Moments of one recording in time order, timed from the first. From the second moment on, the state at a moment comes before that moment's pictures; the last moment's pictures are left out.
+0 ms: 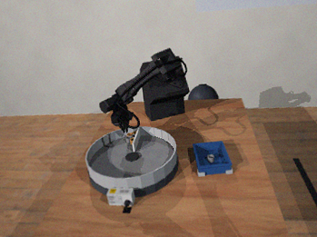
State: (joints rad) arm -0.69 1.85 1.10 -0.42 -0.89 -0.59
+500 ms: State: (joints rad) arm -0.68 1.85 1.10 -0.42 -0.89 -0.59
